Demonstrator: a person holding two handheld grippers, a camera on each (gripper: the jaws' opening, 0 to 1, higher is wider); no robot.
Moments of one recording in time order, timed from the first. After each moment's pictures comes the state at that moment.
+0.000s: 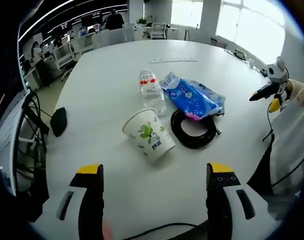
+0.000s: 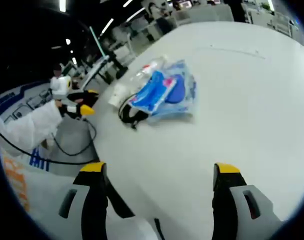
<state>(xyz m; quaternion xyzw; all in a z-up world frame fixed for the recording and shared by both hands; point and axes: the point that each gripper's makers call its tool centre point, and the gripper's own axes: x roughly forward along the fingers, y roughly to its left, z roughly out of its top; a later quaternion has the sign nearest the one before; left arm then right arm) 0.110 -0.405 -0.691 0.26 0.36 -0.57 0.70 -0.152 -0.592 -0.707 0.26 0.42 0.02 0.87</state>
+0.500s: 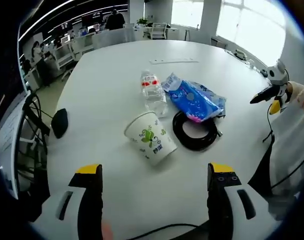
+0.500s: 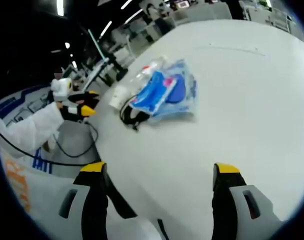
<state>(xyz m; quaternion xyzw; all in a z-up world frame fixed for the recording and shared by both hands) 0.115 -0.409 -0.687 0.26 0.36 -0.57 0.70 -0.151 -0.590 -0.706 0.28 0.41 0.02 0.87</state>
